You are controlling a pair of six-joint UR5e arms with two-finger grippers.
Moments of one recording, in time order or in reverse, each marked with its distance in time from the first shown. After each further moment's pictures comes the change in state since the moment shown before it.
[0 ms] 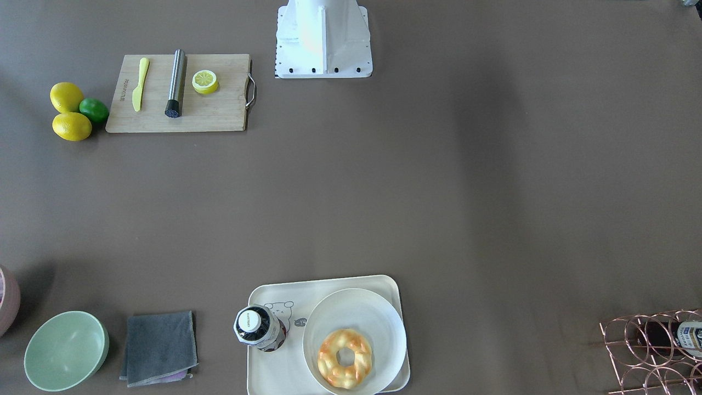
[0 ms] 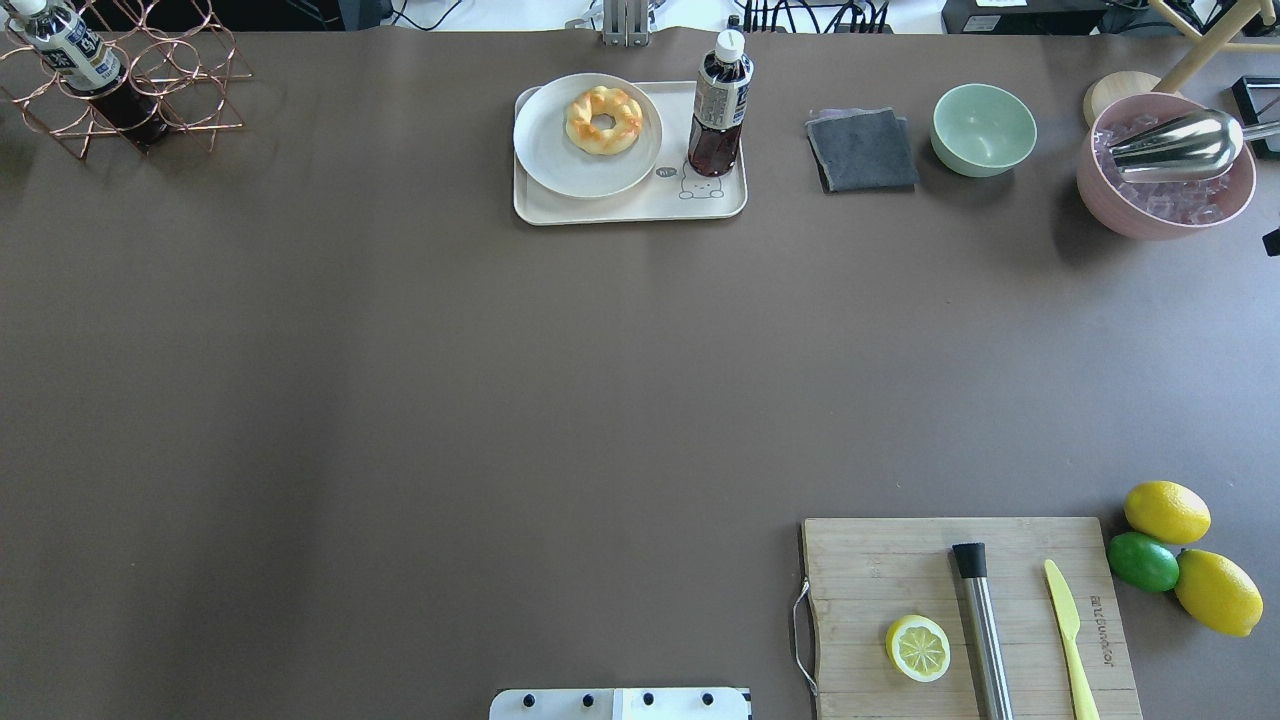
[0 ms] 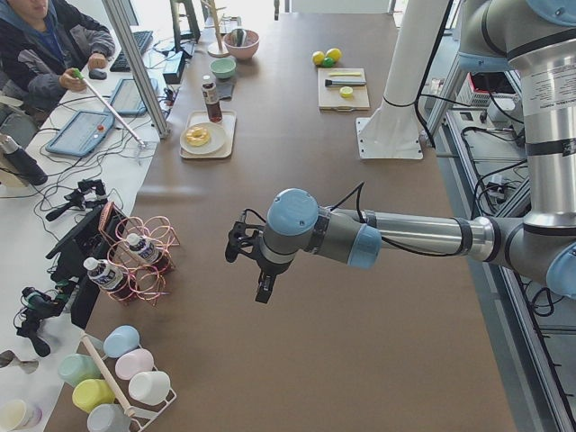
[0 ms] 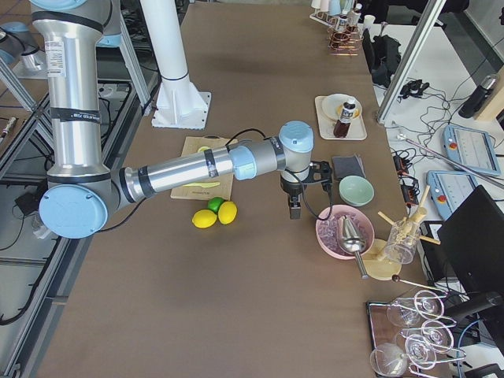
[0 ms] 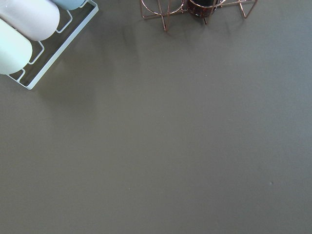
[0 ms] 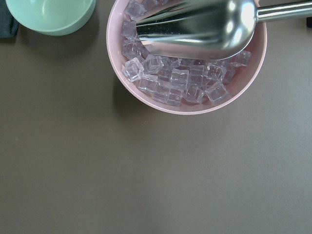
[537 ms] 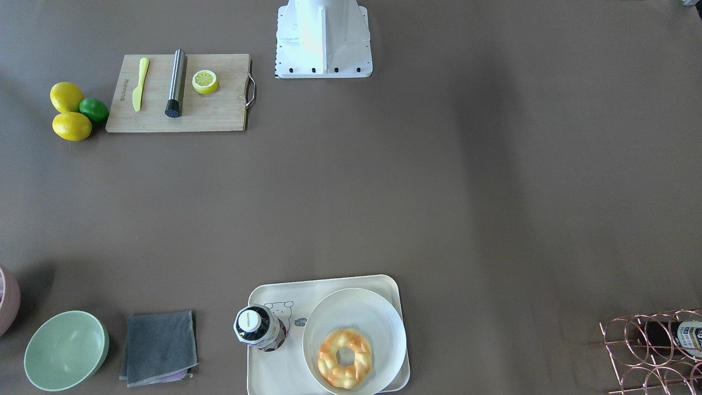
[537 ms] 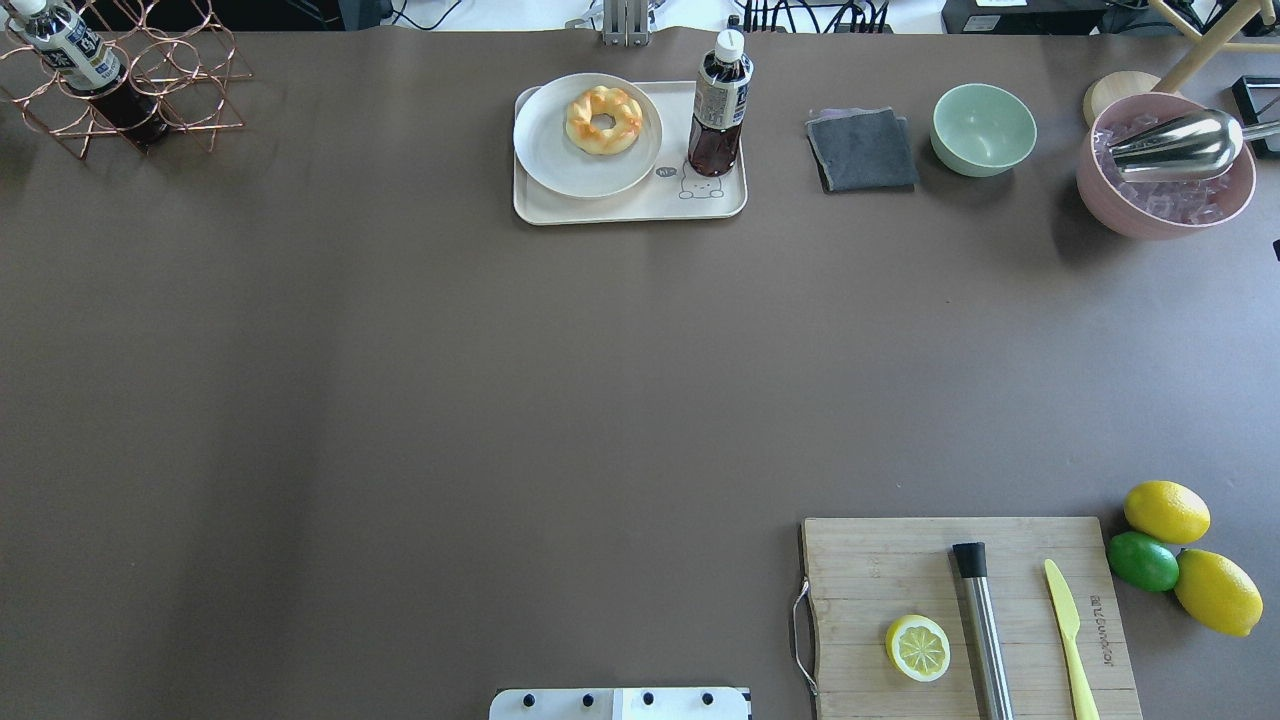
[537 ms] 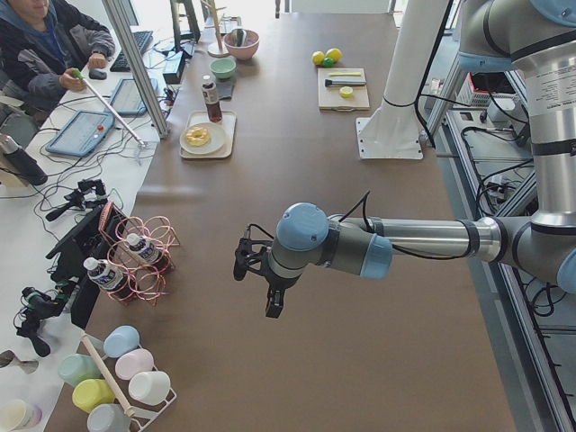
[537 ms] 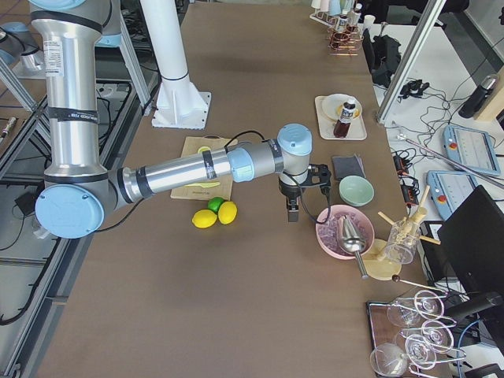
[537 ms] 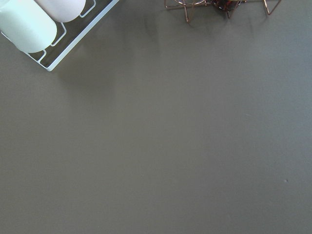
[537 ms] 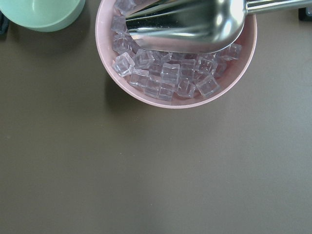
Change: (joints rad) left arm -0.015 0.029 0.020 0.002 0.012 -0.023; right arm 0.009 -0.016 -0.001 -0.001 0.000 -0.005
